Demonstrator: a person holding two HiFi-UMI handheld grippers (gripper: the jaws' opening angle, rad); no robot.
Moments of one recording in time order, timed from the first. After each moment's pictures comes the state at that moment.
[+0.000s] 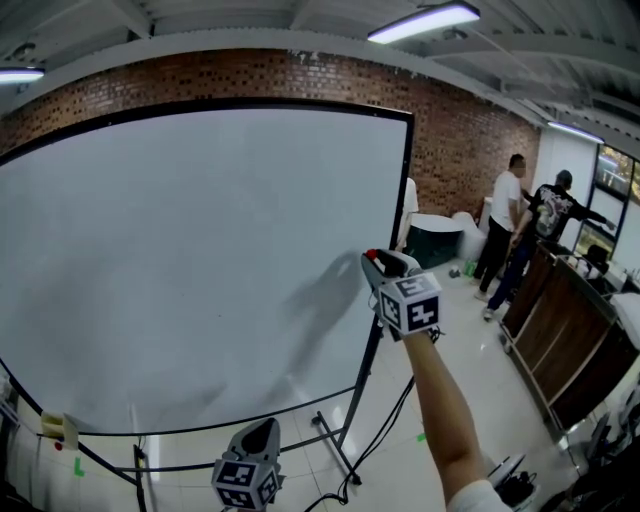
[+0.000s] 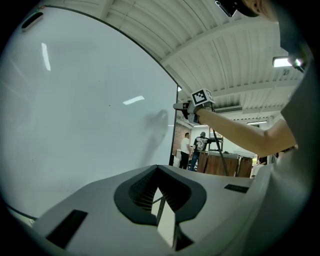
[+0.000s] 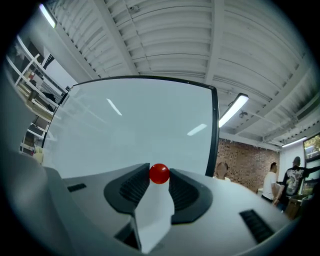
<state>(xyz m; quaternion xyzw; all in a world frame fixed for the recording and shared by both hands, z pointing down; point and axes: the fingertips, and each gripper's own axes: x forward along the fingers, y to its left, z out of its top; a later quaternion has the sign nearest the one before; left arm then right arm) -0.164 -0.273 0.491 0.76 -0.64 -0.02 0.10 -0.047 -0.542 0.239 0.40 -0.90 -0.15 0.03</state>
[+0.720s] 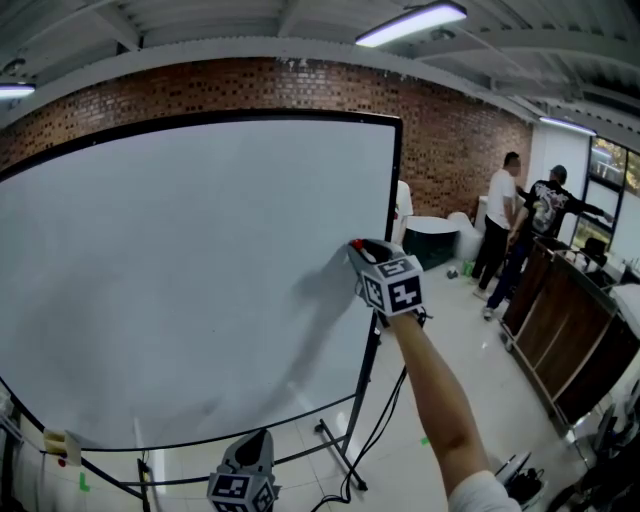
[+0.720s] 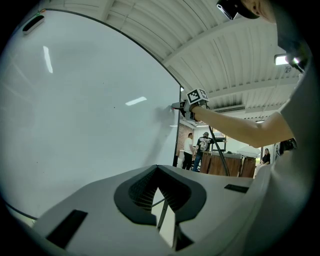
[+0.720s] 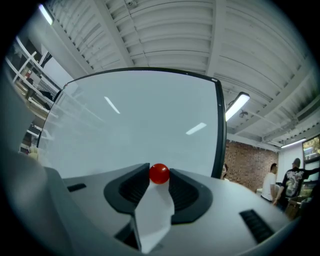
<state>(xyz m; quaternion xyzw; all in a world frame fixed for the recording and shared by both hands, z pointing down) -0.175 -0.273 0.483 0.75 -0.66 -0.02 0.10 -0.065 -0.585 0.222 0.41 -0.90 -0.14 0.04</state>
